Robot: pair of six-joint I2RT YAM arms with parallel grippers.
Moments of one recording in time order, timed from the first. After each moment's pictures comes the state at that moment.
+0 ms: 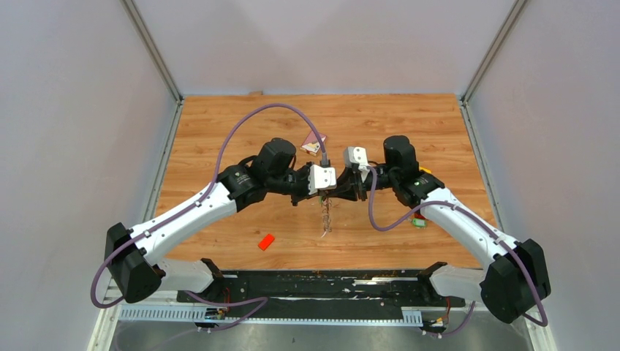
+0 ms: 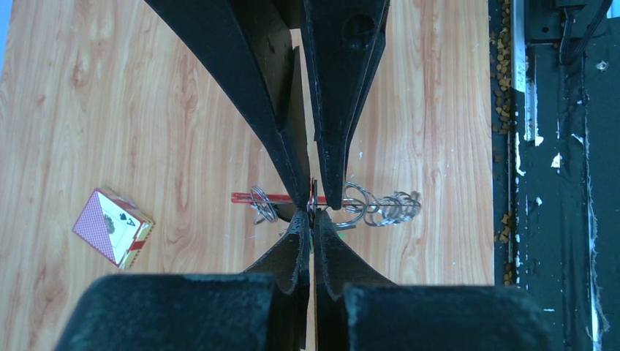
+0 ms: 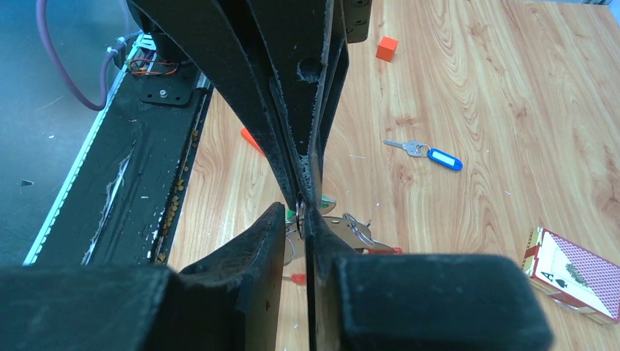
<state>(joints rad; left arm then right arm) -0.85 1.27 1.14 -0.48 0.46 0.56 0.52 1.21 0.87 -0.06 -1.07 -0.44</state>
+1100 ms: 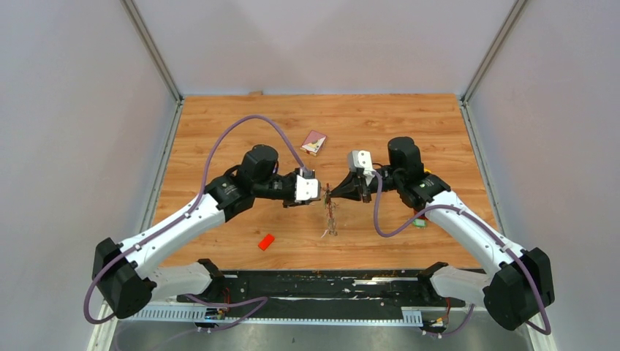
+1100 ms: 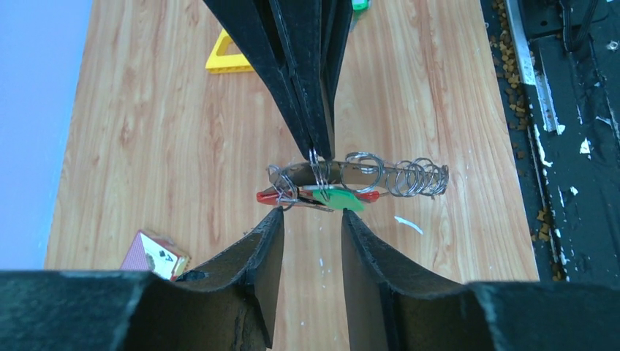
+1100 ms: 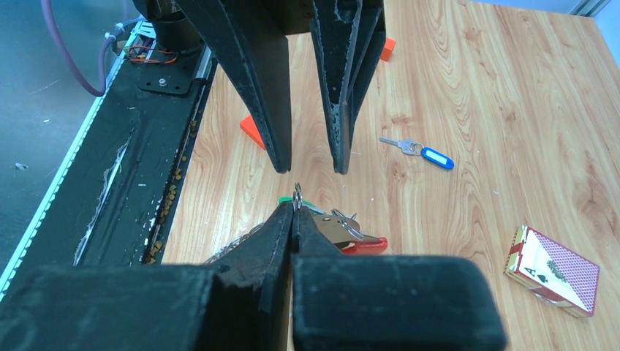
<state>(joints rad) -0.77 1.14 0.97 -0.32 0.61 0.70 0.50 1.16 0.87 -0.14 -1.08 -0.53</state>
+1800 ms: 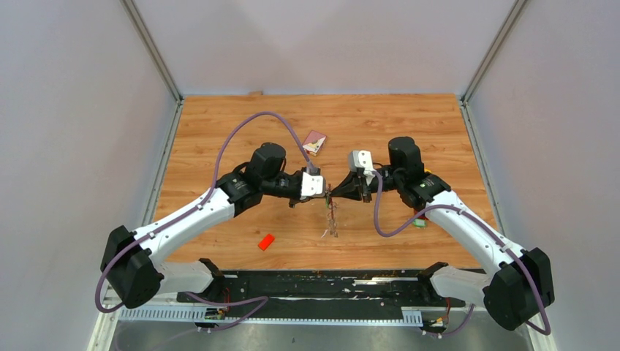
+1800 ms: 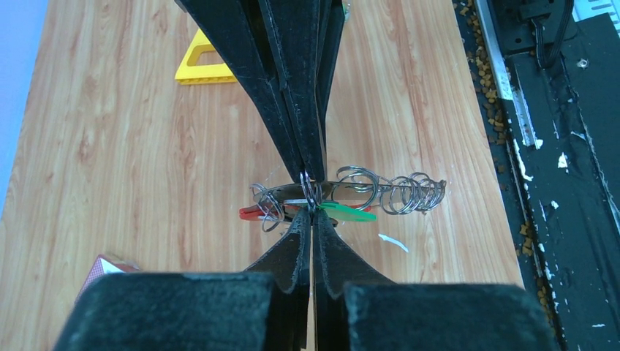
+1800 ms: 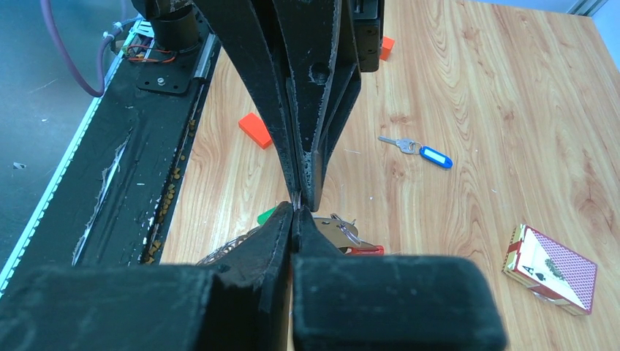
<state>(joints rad) -0.77 1.24 0.97 -0.25 0.69 0.66 0.50 1.16 0.87 -0.14 -1.08 -0.53</state>
